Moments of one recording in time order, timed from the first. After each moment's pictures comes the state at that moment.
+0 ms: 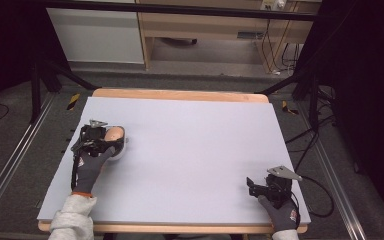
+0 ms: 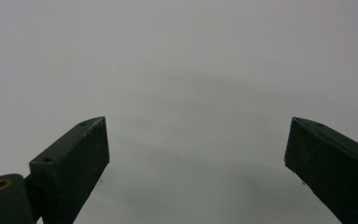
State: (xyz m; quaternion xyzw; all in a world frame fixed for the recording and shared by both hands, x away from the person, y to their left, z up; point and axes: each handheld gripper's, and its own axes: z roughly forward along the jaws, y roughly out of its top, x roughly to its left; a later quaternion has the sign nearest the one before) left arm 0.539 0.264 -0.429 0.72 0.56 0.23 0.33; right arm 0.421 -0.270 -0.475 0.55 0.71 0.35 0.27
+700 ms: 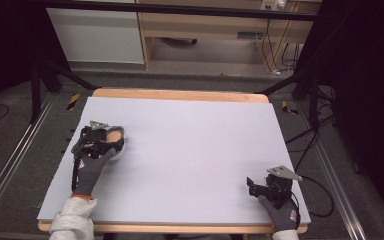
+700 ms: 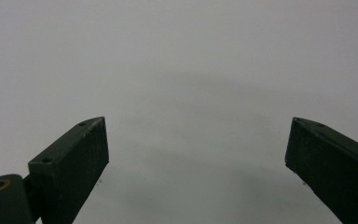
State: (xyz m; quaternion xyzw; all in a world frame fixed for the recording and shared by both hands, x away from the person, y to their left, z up) left arm 0.531 0.261 -0.426 0.72 0.55 0.24 0.34; right arm 0.421 -0.270 -0.475 0.55 0.71 0.35 0.27
